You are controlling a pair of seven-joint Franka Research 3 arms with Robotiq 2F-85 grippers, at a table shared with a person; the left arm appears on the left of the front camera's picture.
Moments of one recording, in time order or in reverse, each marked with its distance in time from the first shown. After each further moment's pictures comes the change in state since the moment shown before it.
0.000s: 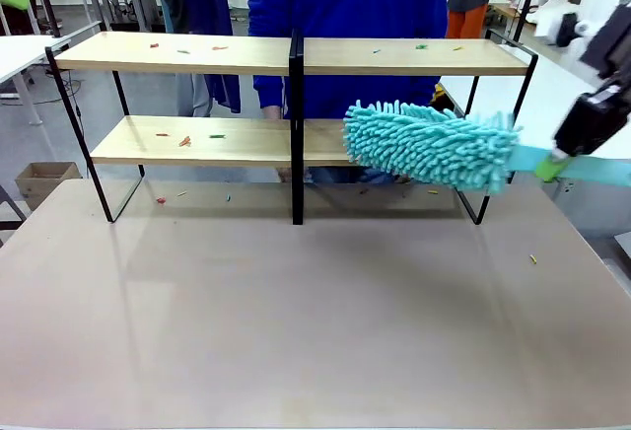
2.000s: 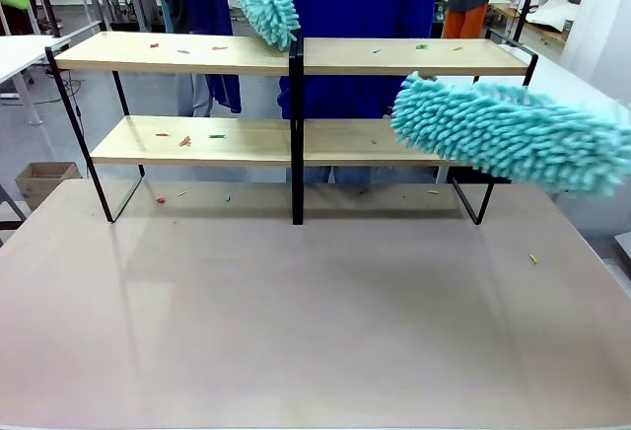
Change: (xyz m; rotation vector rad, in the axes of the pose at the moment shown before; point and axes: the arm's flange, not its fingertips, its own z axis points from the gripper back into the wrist) left arm 0.000 0.000 0.000 0.001 0.000 0.000; right arm -0.124 -0.052 0.074 0.190 -0.089 0.113
